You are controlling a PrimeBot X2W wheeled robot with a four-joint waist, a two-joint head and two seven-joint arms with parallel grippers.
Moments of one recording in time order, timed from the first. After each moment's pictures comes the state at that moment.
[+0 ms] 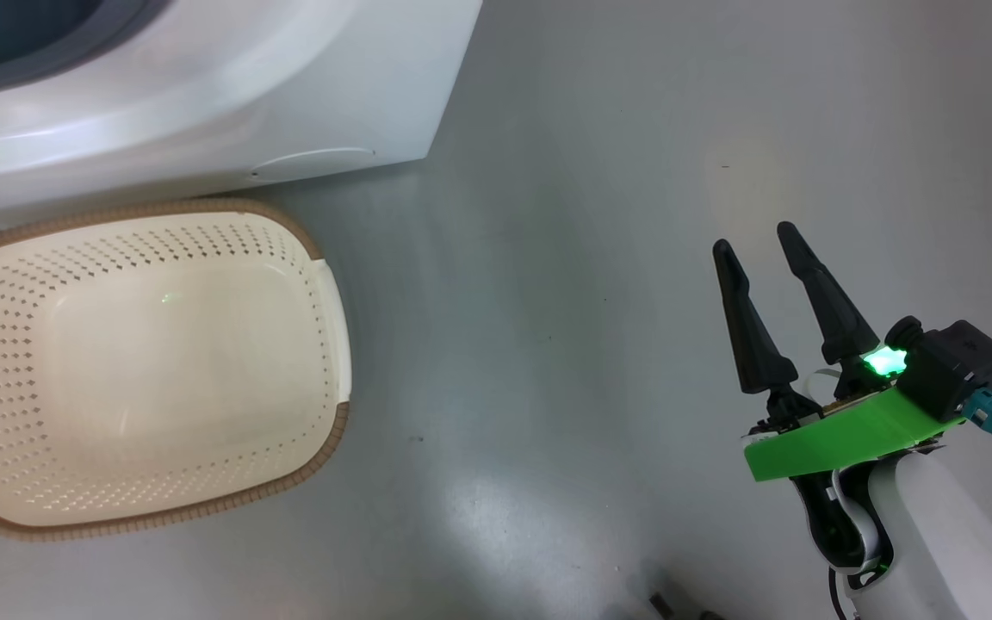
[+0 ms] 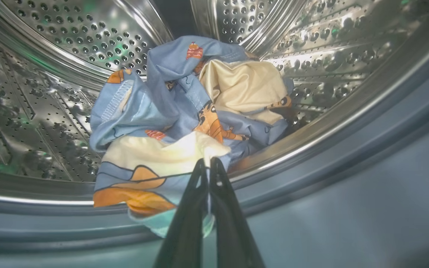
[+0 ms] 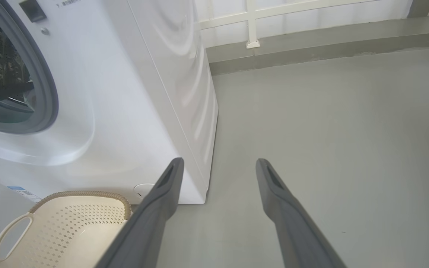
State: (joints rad) left arm -1.41 0.41 -0.44 1.28 -0.42 -0.08 -0.15; right arm -0.32 -0.15 0.23 0.13 0.45 0.13 -0.25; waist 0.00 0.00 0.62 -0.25
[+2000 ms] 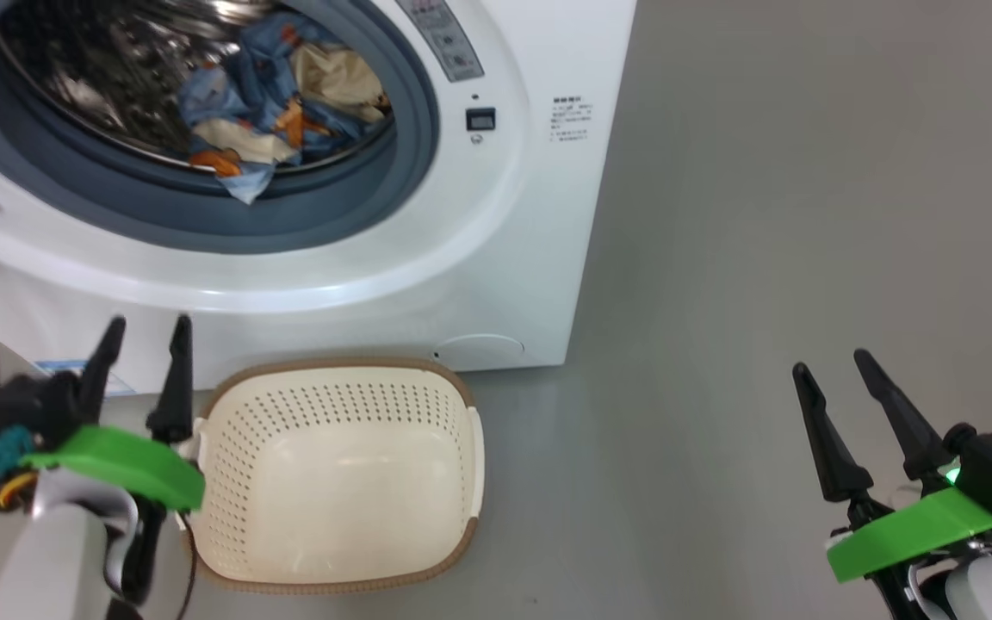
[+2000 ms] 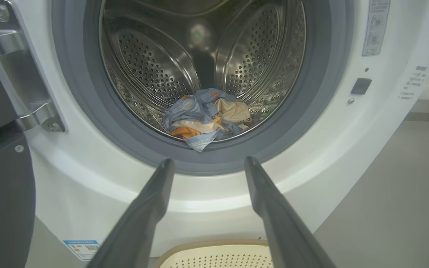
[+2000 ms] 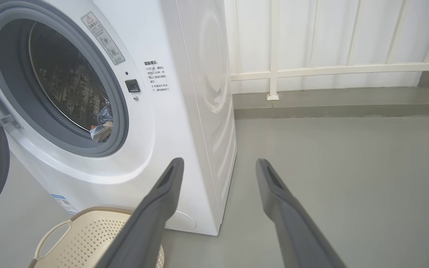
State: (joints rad) left arm -0.53 0.26 -0.14 0.71 -0.41 -0.12 -0.26; right arm -0.12 -0.28 0.18 0.18 0.45 0.13 -0.25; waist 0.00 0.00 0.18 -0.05
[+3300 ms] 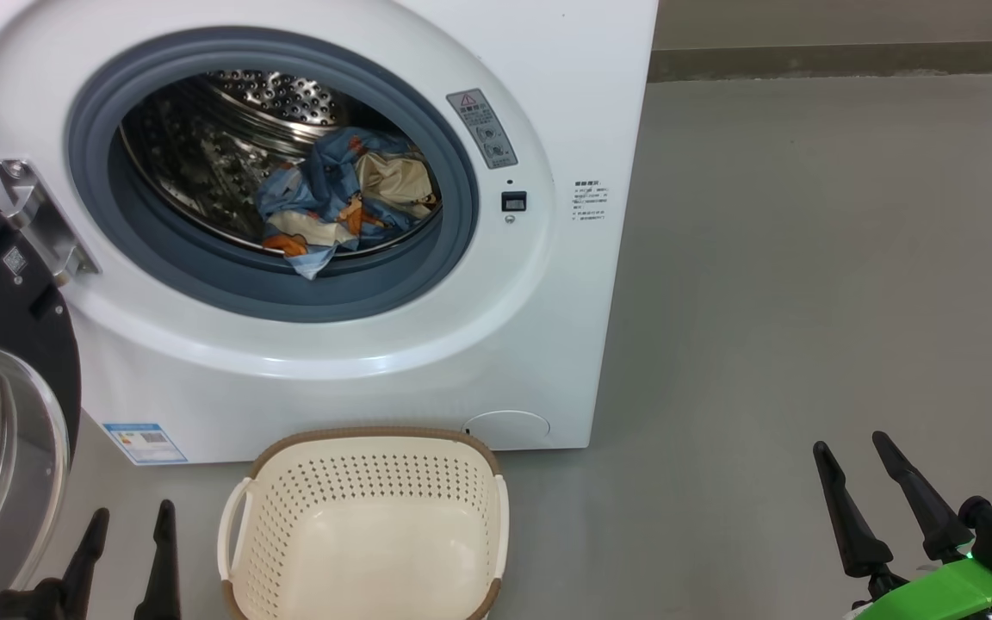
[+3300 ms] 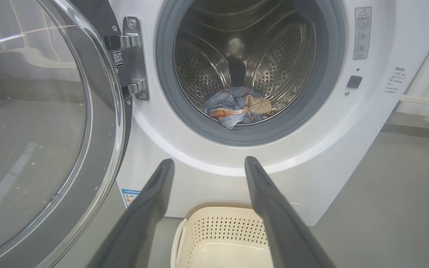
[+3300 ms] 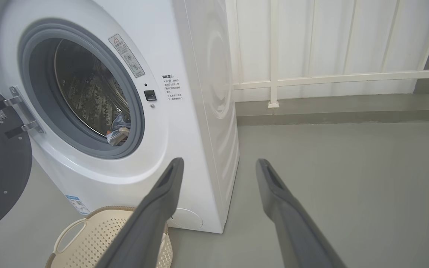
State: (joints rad) left arm -0.05 0.18 0.06 0.41 -0.31 -0.12 -0.26; right arm 0.03 -0.30 0.15 0.18 0.48 0.13 -0.25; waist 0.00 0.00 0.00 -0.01
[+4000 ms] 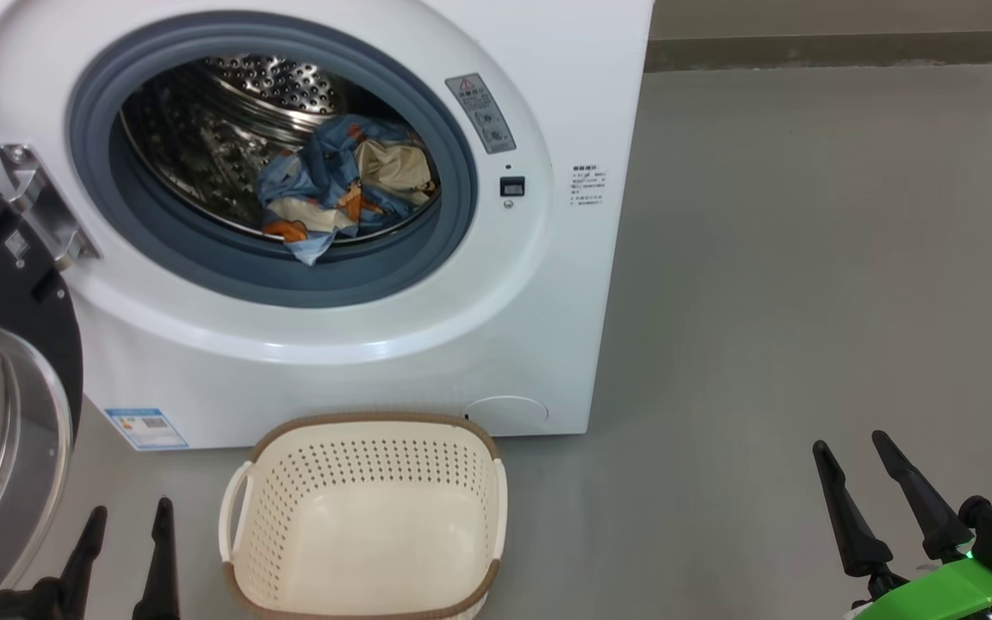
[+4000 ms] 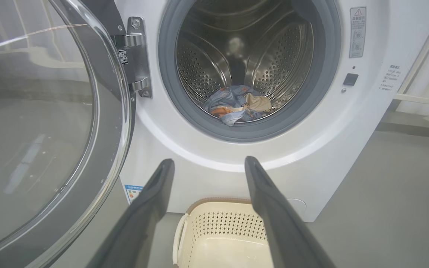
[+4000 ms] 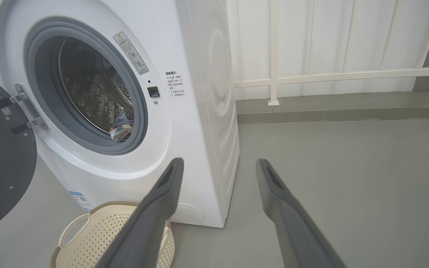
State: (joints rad) left arm -0.05 0.17 0.07 0.40 -0.31 -0.13 -0.26; right arm 0.04 -0.29 0.15 0.17 0.48 0.13 -0.25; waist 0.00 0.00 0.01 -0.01
